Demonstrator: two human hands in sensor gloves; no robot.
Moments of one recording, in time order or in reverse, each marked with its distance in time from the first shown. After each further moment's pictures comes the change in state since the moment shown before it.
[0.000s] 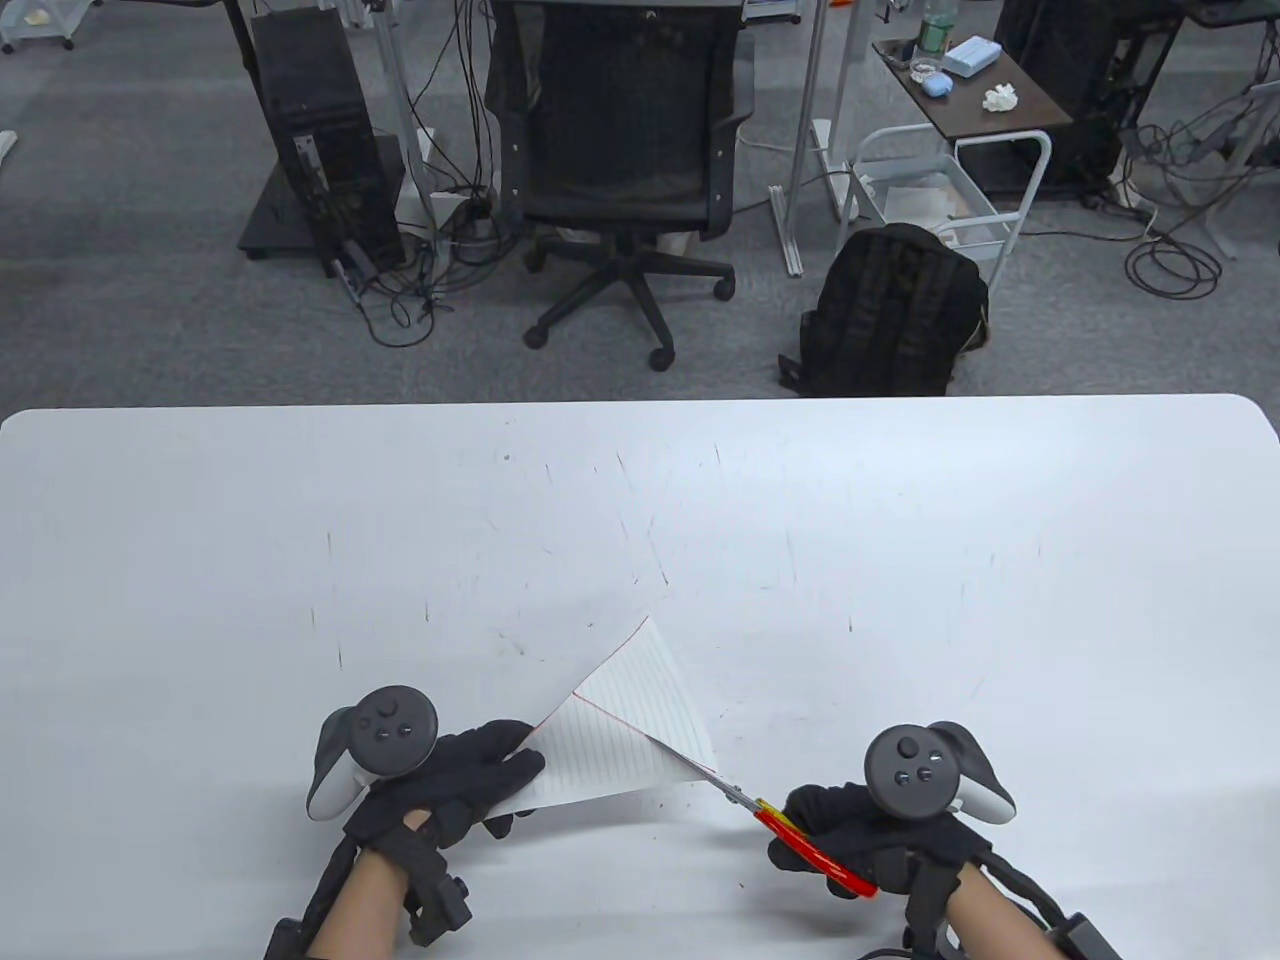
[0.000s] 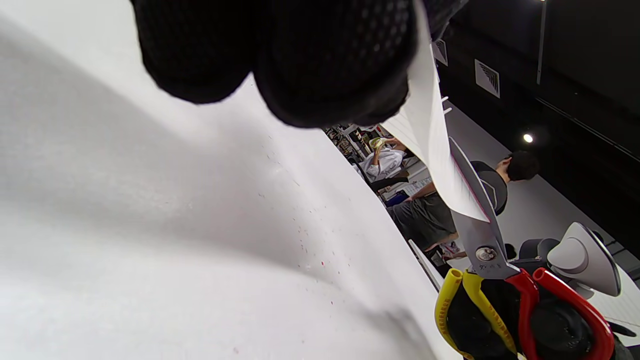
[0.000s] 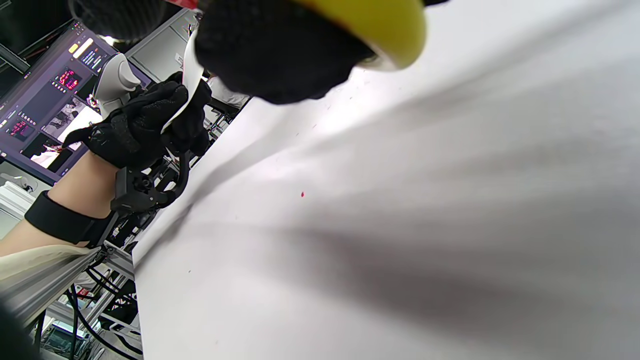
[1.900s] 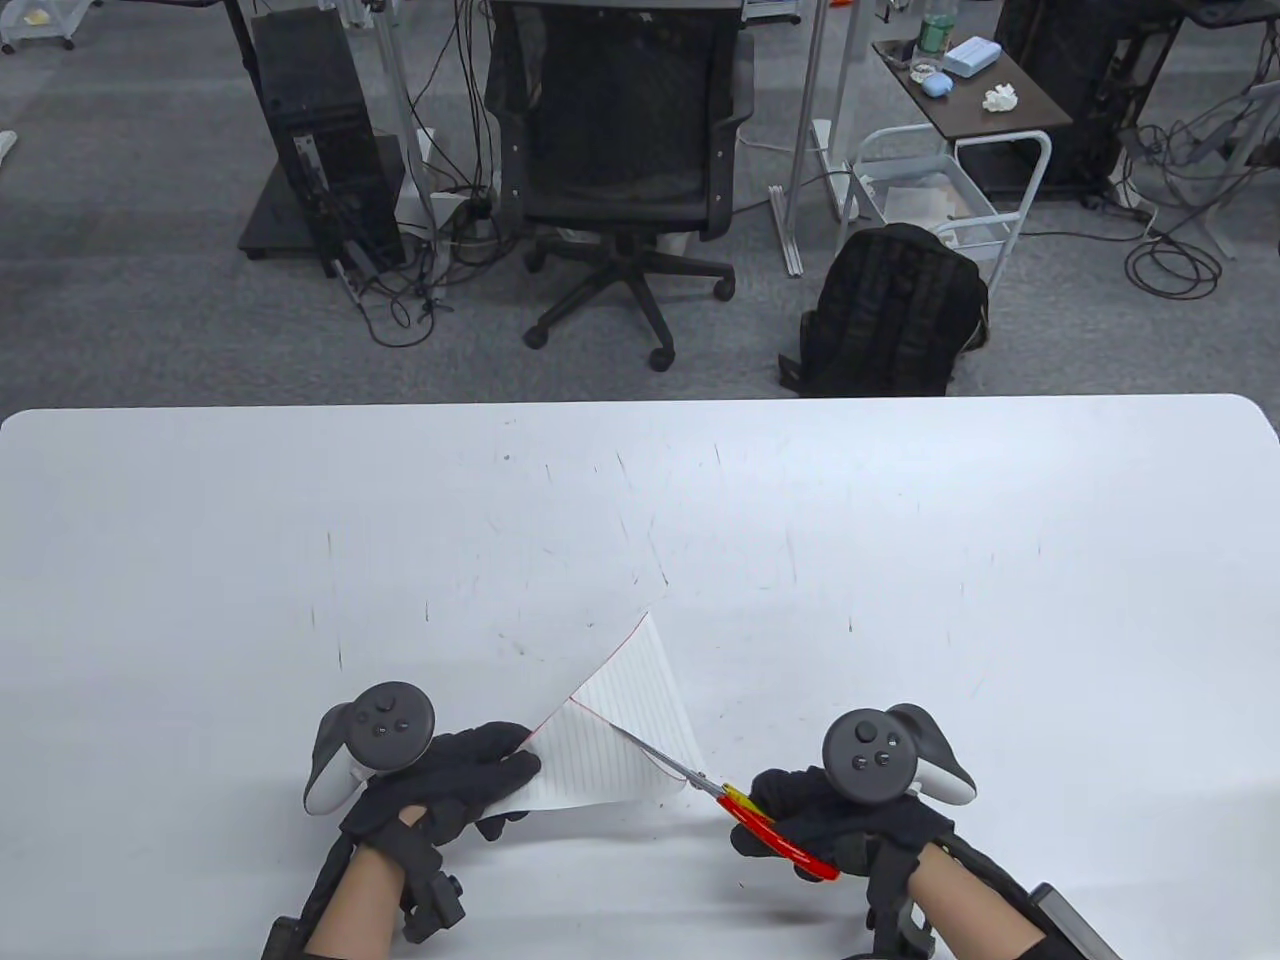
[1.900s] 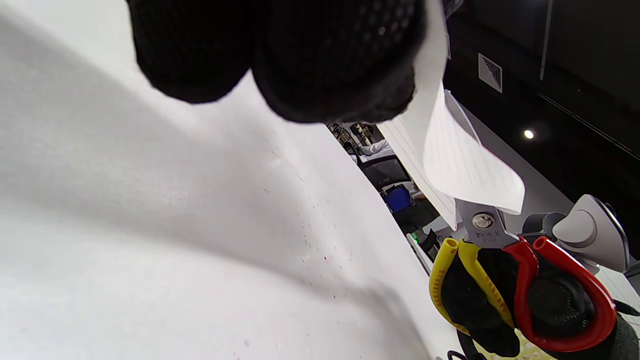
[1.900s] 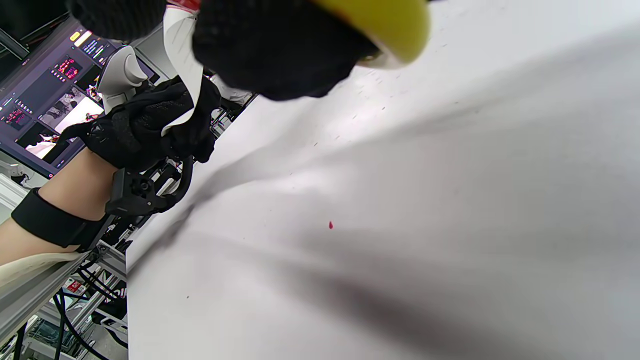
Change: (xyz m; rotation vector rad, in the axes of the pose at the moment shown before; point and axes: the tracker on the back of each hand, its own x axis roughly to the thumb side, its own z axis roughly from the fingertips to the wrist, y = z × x) left_hand -0.010 0.001 -0.003 -0.030 0.002 0.026; right_hand 0.020 -0.002 -0.027 -0.004 -0.014 0.052
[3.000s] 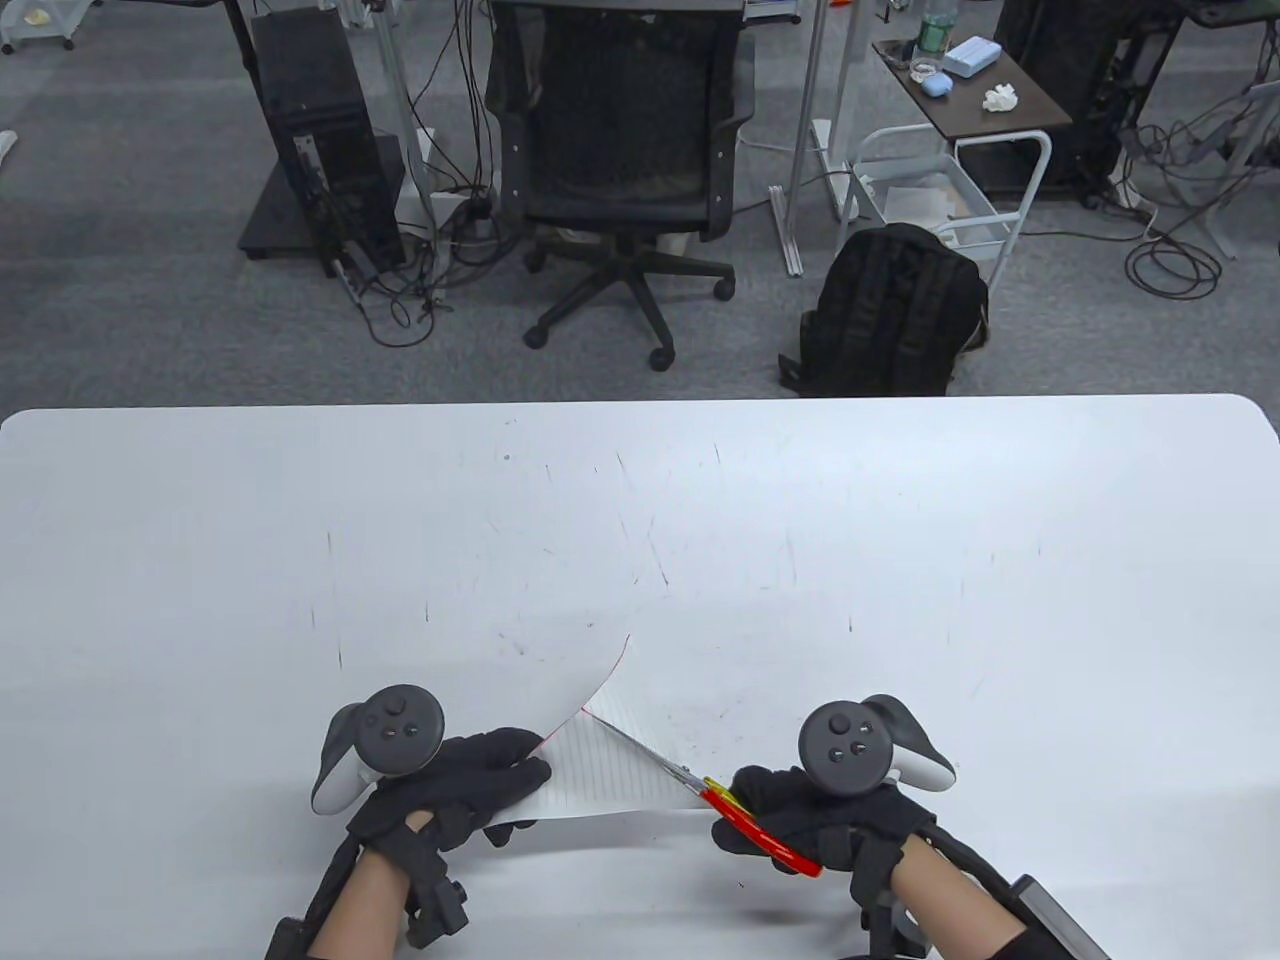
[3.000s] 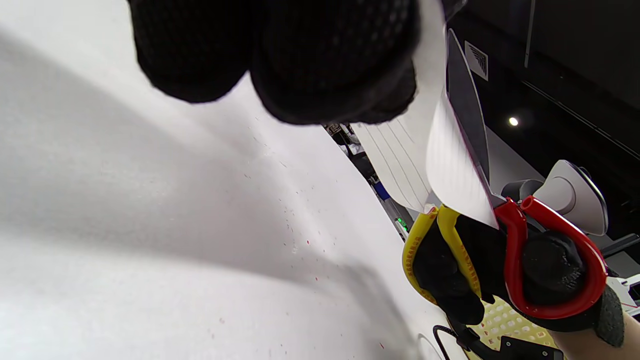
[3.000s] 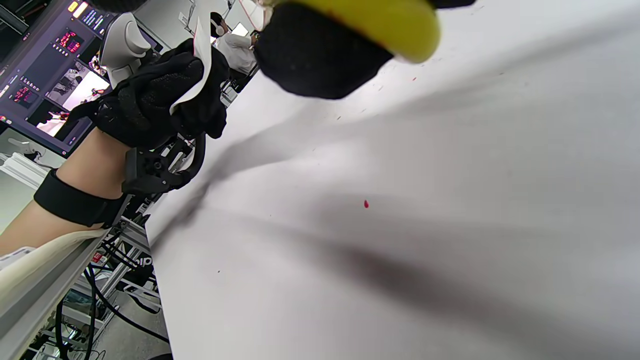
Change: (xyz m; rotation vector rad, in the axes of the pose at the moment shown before) left_hand 0.006 -0.005 -0.002 -0.034 -0.038 -0.014; right_hand 0.010 0.004 -0.014 0.120 -0.011 -0.030
